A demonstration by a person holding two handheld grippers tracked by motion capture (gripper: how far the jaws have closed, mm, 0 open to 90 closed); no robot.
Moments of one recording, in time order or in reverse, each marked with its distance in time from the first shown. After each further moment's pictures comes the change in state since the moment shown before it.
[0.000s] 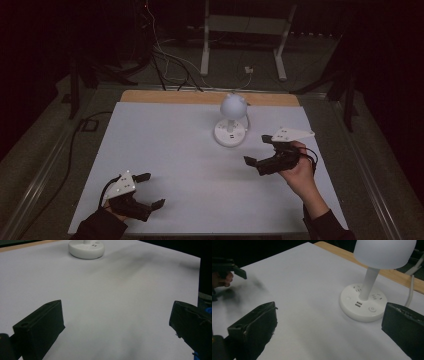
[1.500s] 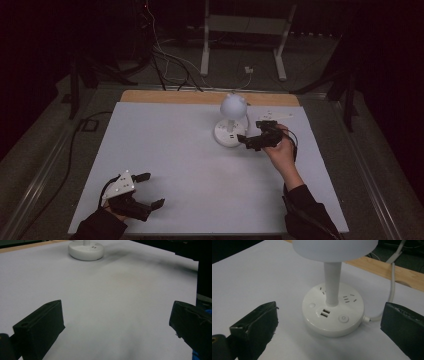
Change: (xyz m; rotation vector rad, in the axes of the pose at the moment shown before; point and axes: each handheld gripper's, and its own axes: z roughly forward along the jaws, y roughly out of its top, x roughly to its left) left arm 0.001 0.001 -0.001 -0.010 -0.006 -0.008; right arm -0.067 -0.003 0.081 0.033 -0.124 0.105
